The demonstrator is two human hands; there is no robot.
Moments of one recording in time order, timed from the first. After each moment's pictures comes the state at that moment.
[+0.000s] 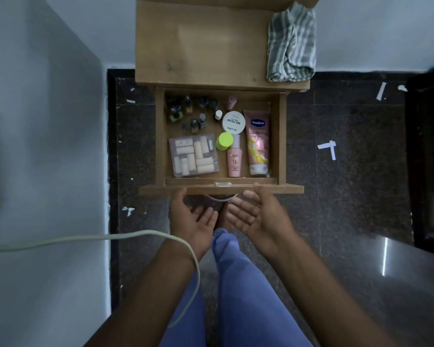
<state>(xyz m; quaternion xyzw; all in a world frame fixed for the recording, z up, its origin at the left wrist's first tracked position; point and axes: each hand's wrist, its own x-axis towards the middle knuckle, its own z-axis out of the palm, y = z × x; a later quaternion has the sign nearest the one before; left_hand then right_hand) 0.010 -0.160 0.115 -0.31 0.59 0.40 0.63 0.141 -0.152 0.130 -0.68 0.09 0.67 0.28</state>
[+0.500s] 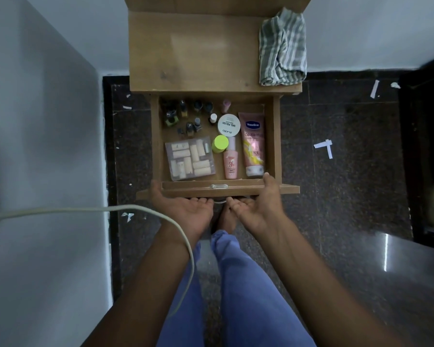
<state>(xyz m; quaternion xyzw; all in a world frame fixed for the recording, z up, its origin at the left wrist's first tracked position) -0.001 -0.126 0.115 -0.36 0.48 0.49 0.63 0.134 -0.117 0.105 -0.61 0.25 0.63 0.41</state>
